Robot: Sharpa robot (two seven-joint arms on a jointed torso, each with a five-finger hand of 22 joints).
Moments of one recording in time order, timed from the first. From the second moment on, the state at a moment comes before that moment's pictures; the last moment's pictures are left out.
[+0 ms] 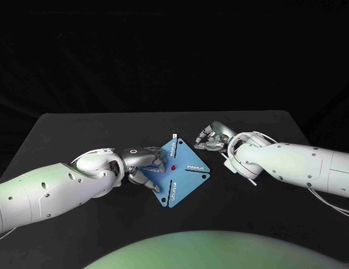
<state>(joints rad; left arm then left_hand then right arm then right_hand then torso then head) 1.04 -0.69 -0.17 1.32 -1.61 -0.21 0.27 1.33 -0.16 -0.16 0.30 0.05 0.88 0.15 0.18 0.23 0.61 0.13 0.05 0.05 0.29 0.12 0.05 0.08 0.12 0.21 0.28 0.04 0.04 1.06 -0.73 -0.15 1.40 -1.02 -0.49 -0.19 1.13 -0.16 0.49 -0.03 0.19 0.99 0.12 0.16 0.44 1.47 0.03 1.57 1.31 1.46 -0.04 1.57 1.31 0.11 1.37 0.07 1.25 1.14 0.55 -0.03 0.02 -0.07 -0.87</state>
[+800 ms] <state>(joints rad) 1.04 -0.70 -0.17 1.33 -1.61 -0.21 0.27 1.33 -0.16 -0.16 0.30 0.05 0.88 0.16 0.18 0.23 0.61 0.13 0.05 0.05 0.29 0.12 0.05 0.08 0.12 0.21 0.28 0.04 0.04 1.05 -0.68 -0.15 1.34 -0.91 -0.45 -0.19 1.09 -0.17 0.47 -0.01 0.16 0.98 0.13 0.15 0.43 1.47 0.04 1.57 1.31 1.46 -0.03 1.57 1.31 0.11 1.36 0.08 1.25 1.14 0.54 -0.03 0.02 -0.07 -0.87</state>
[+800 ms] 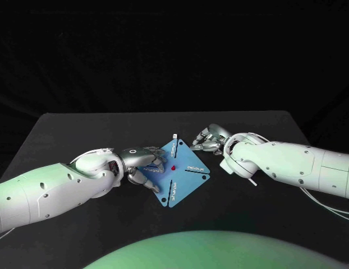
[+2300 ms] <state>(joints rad) 1.04 -0.70 -0.17 1.33 -1.61 -0.20 0.25 1.32 -0.16 -0.16 0.30 0.05 0.88 0.16 0.18 0.23 0.59 0.13 0.05 0.05 0.29 0.12 0.05 0.08 0.14 0.21 0.28 0.04 0.04 1.05 -0.51 -0.15 1.12 -0.83 -0.34 -0.23 1.09 -0.16 0.46 0.00 0.15 0.95 0.13 0.14 0.42 1.47 0.04 1.57 1.31 1.47 -0.02 1.57 1.31 0.11 1.36 0.09 1.26 1.17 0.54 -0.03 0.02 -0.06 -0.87</state>
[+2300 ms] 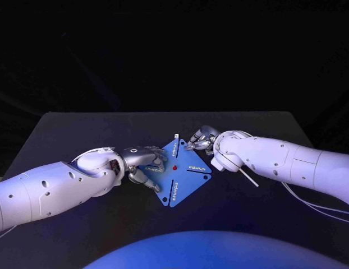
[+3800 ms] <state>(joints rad) 1.04 -0.70 -0.17 1.33 -1.61 -0.19 0.25 1.32 -0.16 -0.16 0.30 0.05 0.89 0.16 0.18 0.23 0.58 0.13 0.05 0.05 0.29 0.12 0.05 0.08 0.14 0.21 0.28 0.04 0.04 1.05 -0.52 -0.15 1.14 -0.81 -0.41 -0.18 1.19 -0.07 0.61 -0.12 0.08 1.08 0.08 0.25 0.53 1.47 0.01 1.57 1.31 1.47 -0.06 1.57 1.31 0.10 1.38 0.05 1.29 1.22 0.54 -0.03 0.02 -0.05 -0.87</state>
